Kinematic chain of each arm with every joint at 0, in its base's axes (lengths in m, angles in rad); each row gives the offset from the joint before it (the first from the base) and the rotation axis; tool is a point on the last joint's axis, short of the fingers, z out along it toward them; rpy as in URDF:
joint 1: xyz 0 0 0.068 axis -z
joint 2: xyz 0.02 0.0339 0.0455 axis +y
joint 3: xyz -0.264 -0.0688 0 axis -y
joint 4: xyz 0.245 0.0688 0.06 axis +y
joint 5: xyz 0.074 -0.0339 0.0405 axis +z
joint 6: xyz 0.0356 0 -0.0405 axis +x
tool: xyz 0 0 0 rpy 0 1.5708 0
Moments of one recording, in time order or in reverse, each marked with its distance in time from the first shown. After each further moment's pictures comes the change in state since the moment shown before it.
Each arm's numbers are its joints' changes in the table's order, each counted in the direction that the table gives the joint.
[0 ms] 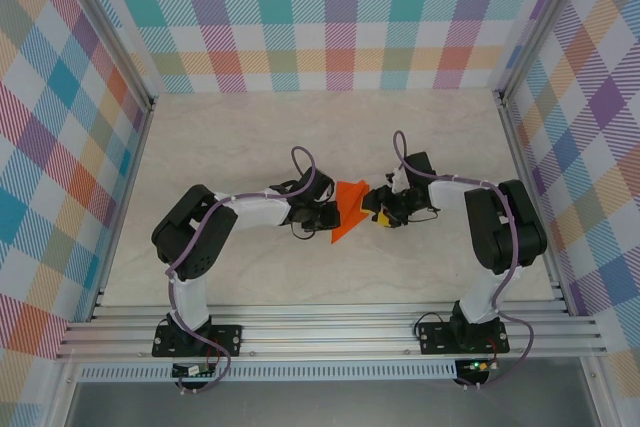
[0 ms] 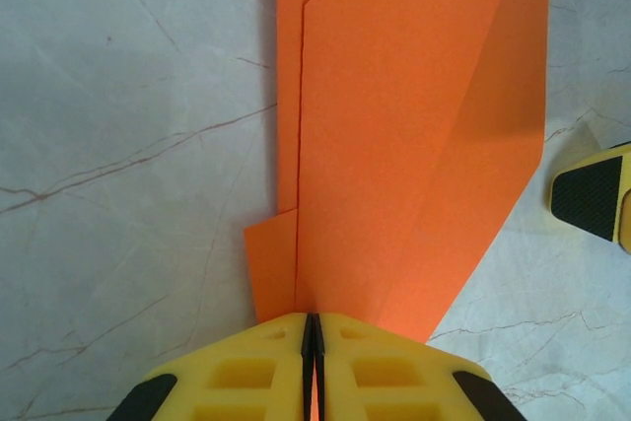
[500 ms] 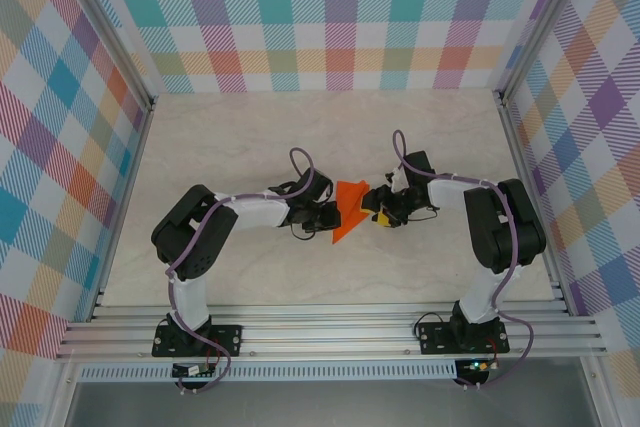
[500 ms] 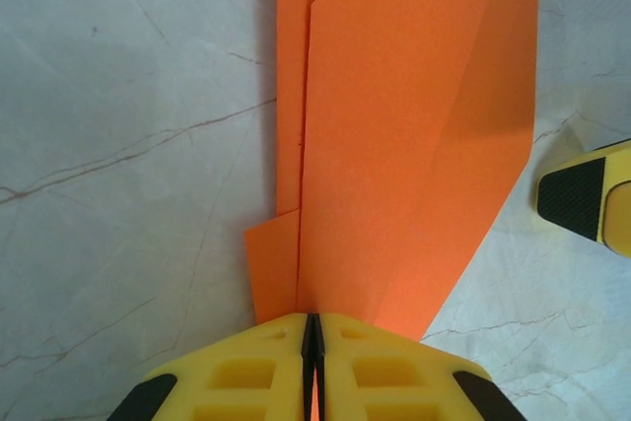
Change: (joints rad) left arm -0.002 0.000 -0.027 -0.056 -0.030 -0.033; right arm -0.005 0.005 0.016 0.024 -0.015 0.003
